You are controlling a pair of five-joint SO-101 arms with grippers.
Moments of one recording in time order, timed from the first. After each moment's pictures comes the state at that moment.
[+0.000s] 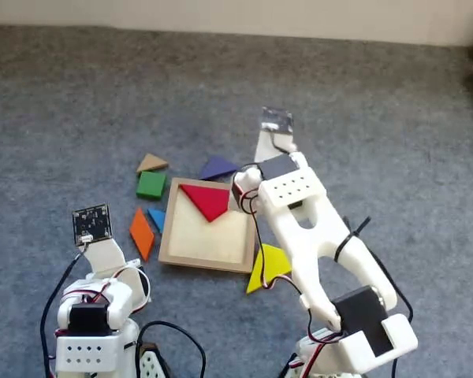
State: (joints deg) left arm -6.8 -101.4 96.0 76.0 19.6; right arm -30.0 -3.4 22.6 63.5 -29.3
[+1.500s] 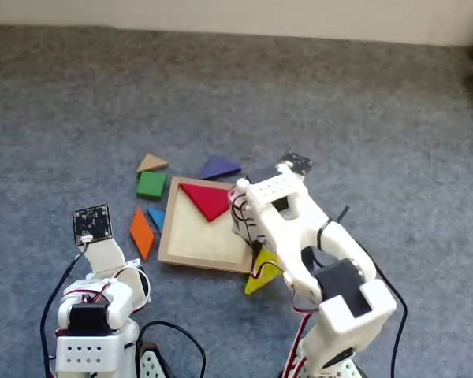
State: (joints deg) left arm -6.8 -101.4 96.0 76.0 19.6; right arm -30.4 10.6 25.2 69.6 -50.8
